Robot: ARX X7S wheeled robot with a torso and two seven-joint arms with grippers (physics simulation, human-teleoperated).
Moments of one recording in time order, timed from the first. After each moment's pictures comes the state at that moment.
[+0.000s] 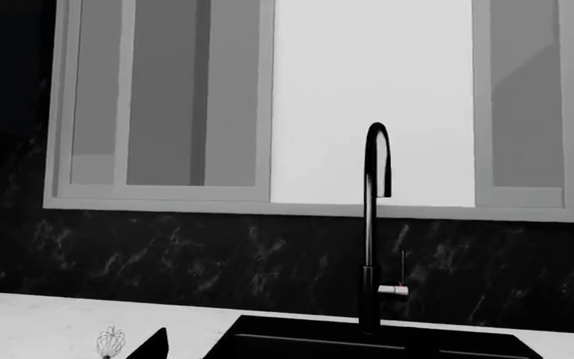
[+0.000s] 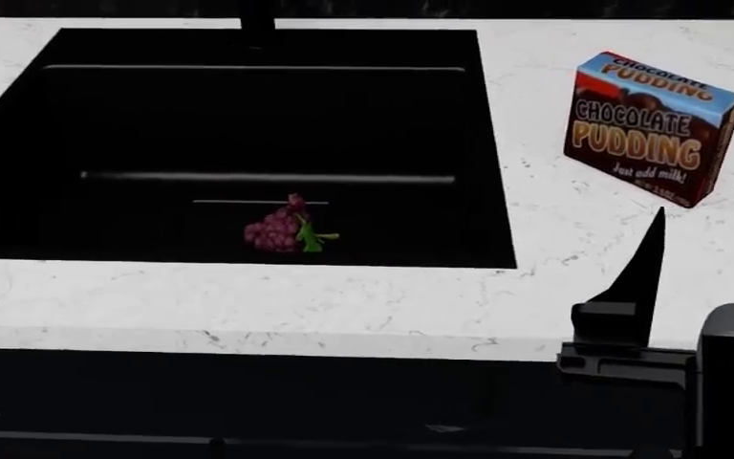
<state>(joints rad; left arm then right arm) -0.23 -0.36 -0.10 0.79 -0.40 -0.59 -0.35 0.31 0.43 0.06 -0.83 0.12 0.87 0.23</state>
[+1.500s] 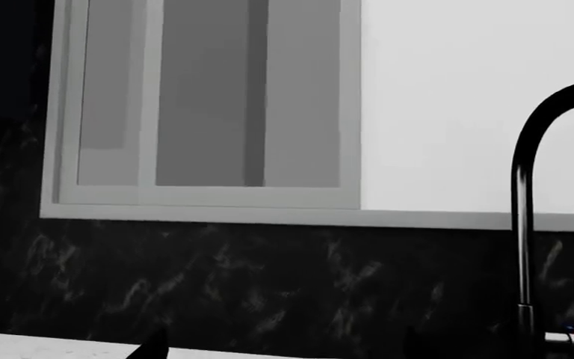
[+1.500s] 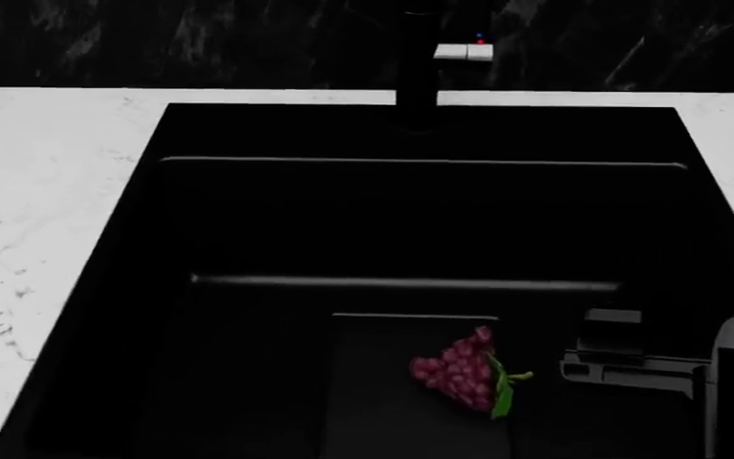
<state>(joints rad) -0.24 -0.39 -0.09 0.80 -0.44 -0.60 -0.37 0.28 0.43 0.09 -0.84 0.15 0.85 0.23</state>
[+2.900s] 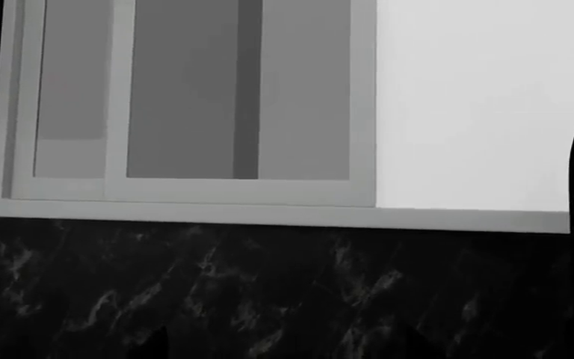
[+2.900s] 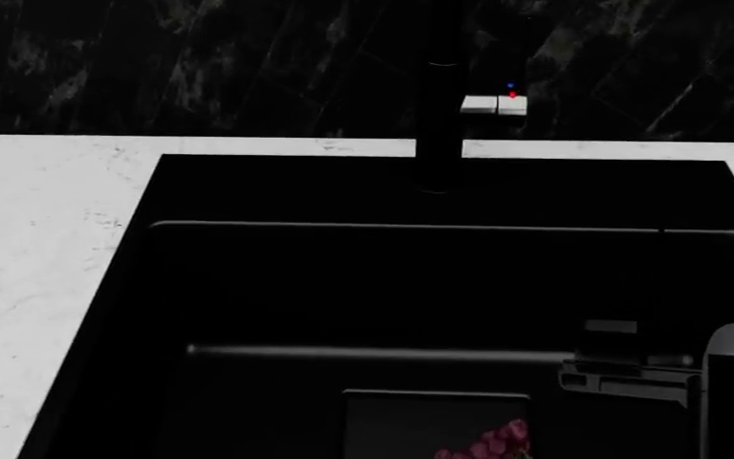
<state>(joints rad) -0.25 -0.40 -0.06 0.78 -0.45 -0.58 -0.39 0.26 0.44 0.08 -0.83 0.16 0.85 0.25</state>
